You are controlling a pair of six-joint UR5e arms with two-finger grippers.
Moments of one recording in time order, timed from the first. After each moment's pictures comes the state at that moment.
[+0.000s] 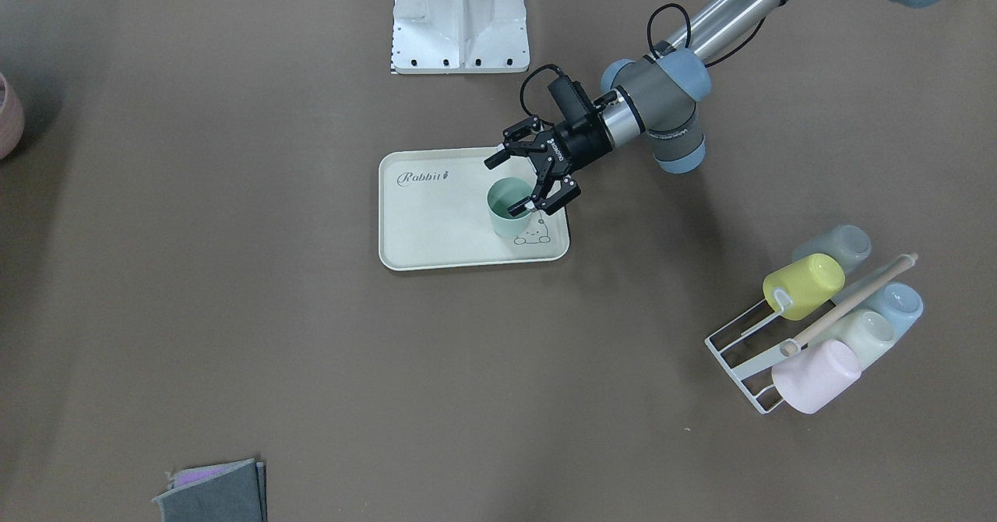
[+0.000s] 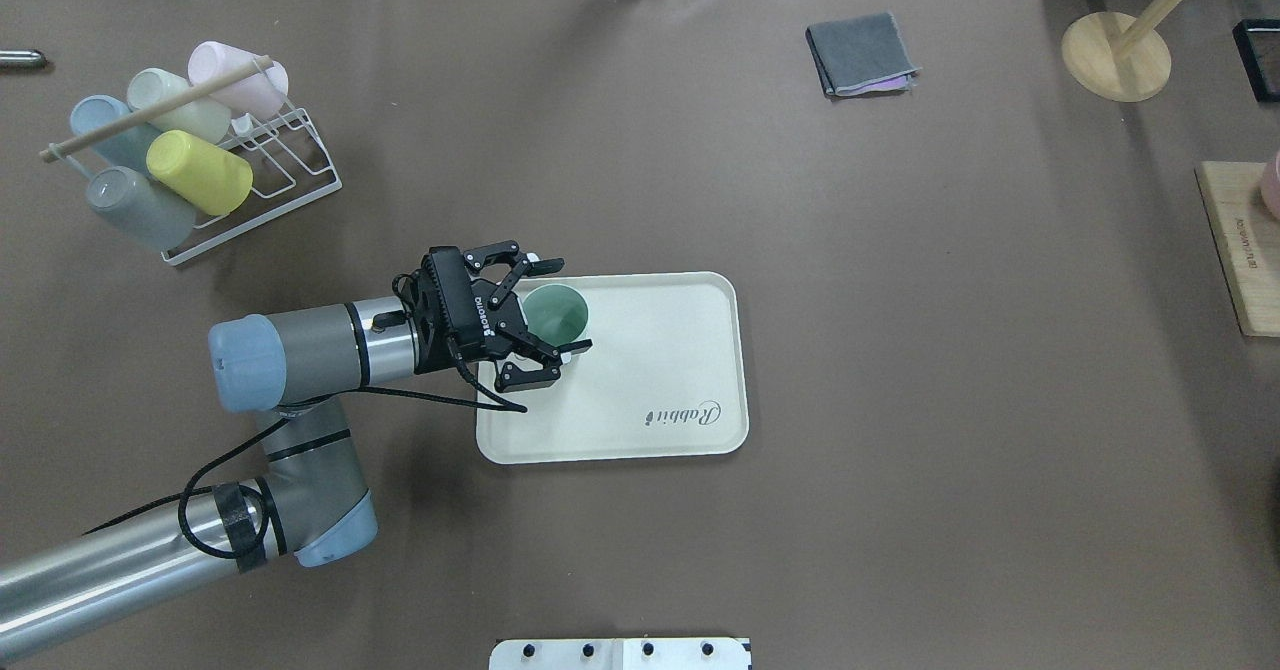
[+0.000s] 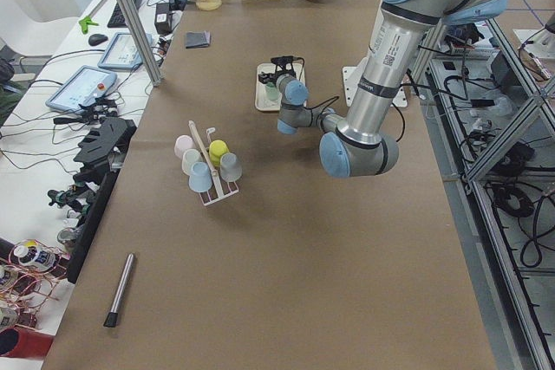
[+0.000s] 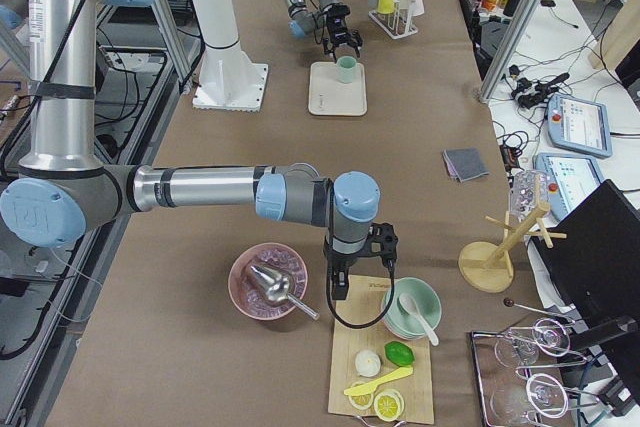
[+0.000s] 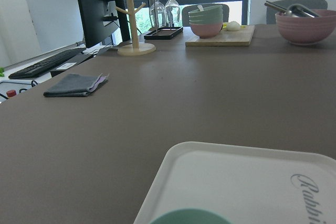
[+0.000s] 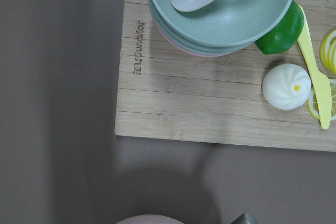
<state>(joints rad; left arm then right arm) -0.47 -2.08 -1.34 -3.17 -1.65 -0.20 1.58 -1.66 1.74 -1.74 2.28 -0.12</state>
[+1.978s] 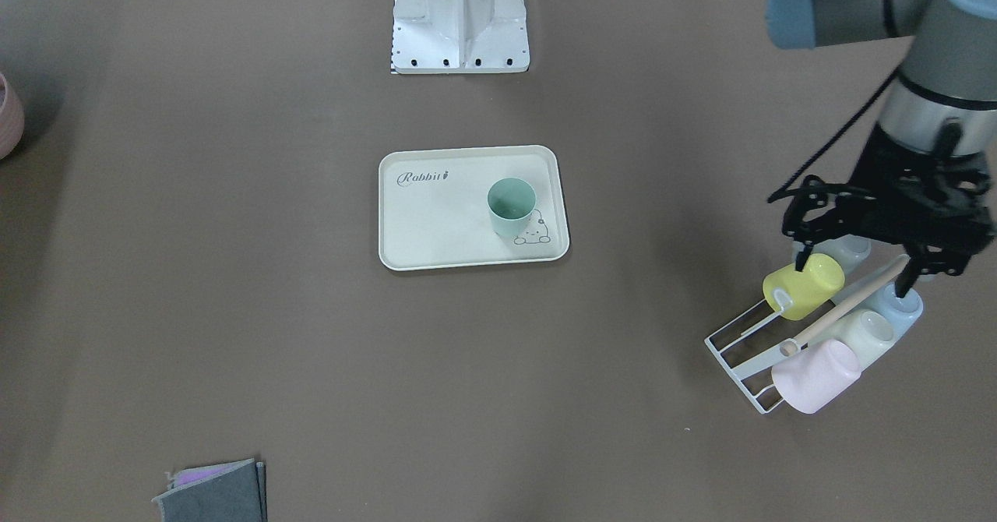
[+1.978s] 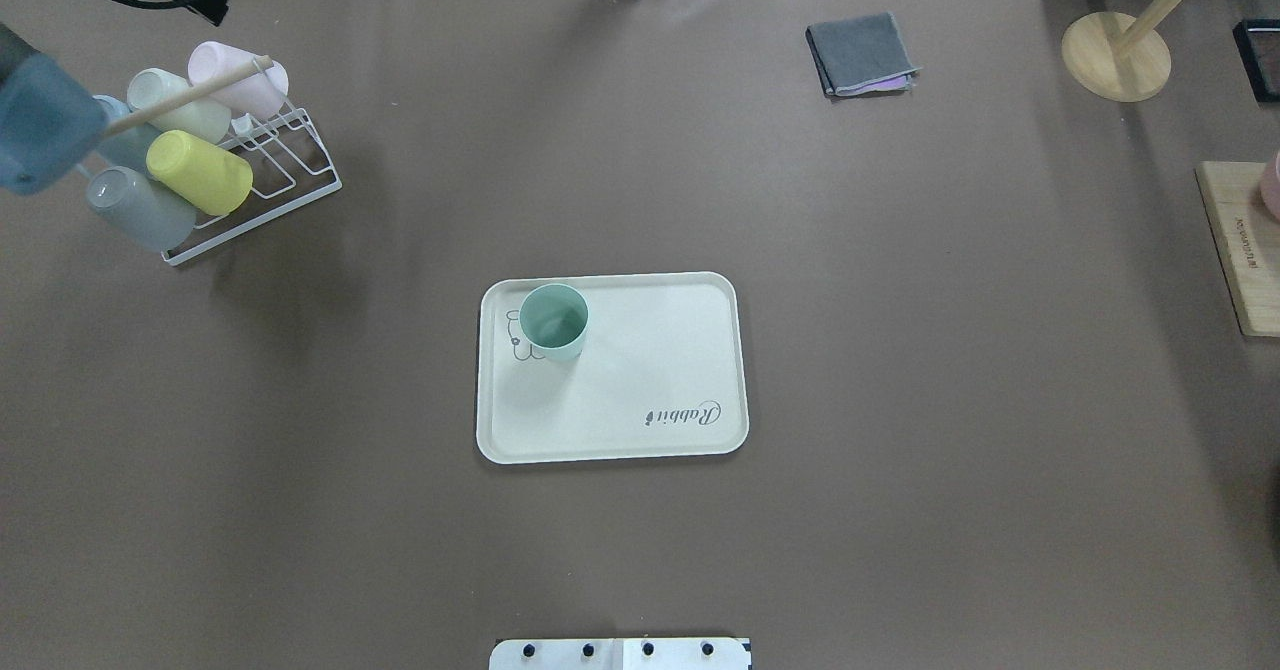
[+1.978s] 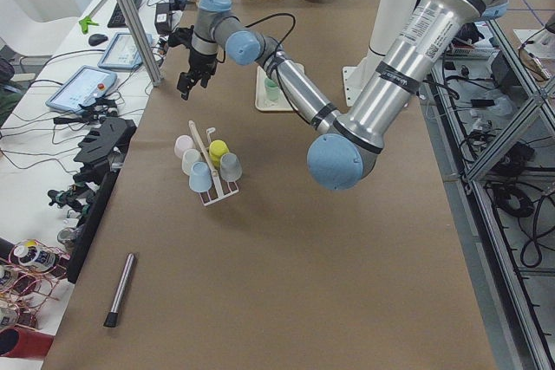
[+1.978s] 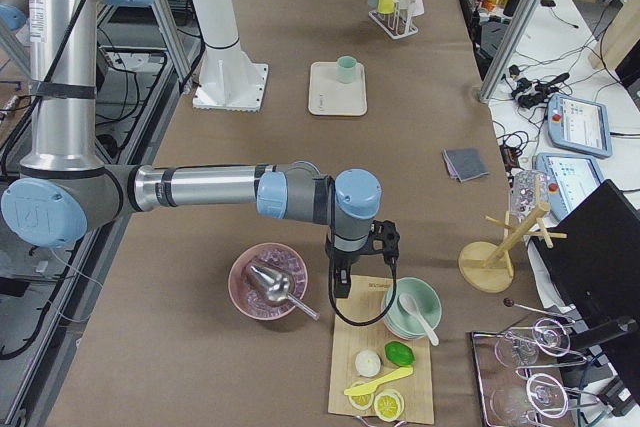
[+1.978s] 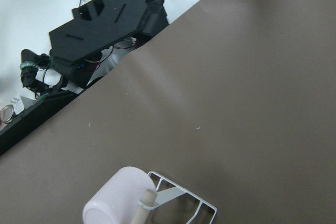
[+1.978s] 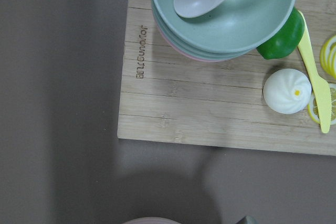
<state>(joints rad) -1.19 -2.08 -1.78 -1.53 -2.04 -0.29 1.58 -1.66 1.75 -1.74 2.28 -0.12</state>
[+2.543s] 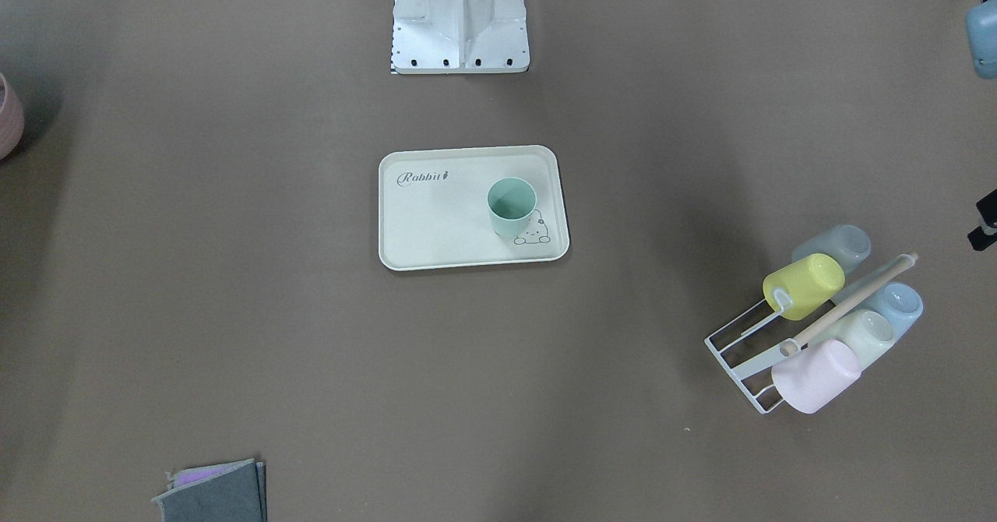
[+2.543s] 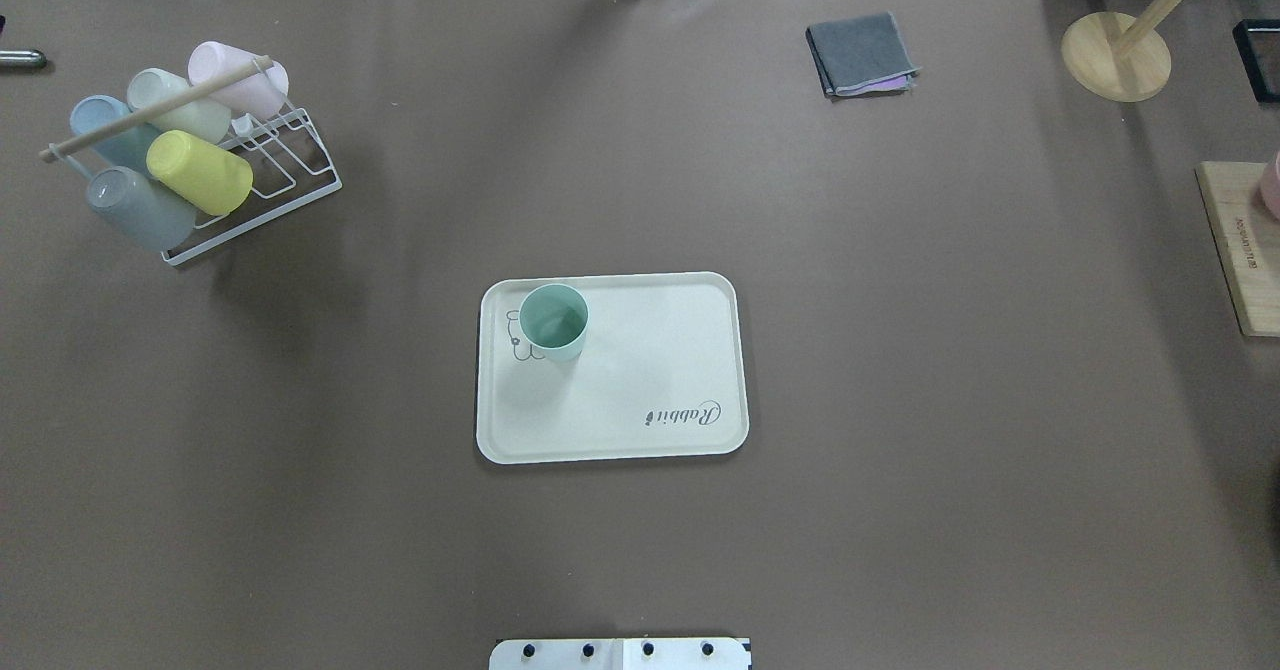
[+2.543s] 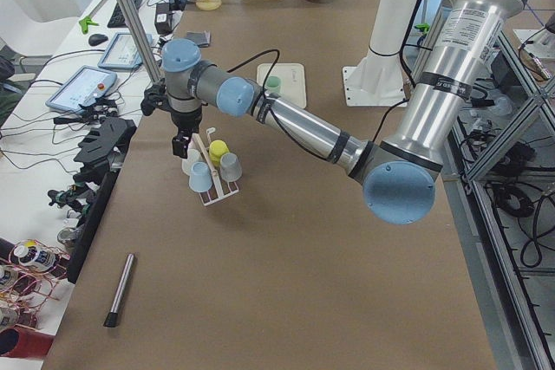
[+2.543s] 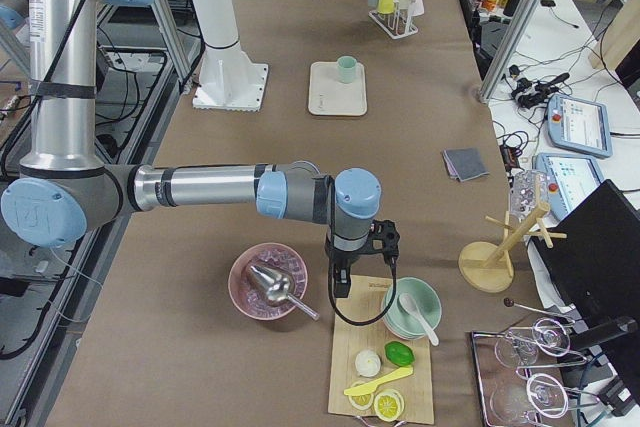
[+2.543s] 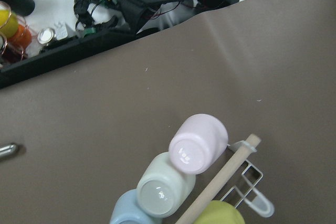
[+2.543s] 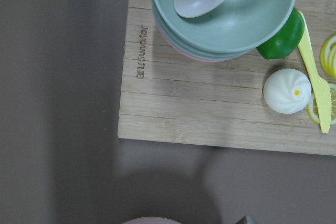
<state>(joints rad) -1.42 -1.88 -1.68 -1.53 -2.33 -0.22 1.58 -1.66 1.75 -1.74 2.28 -0.12</state>
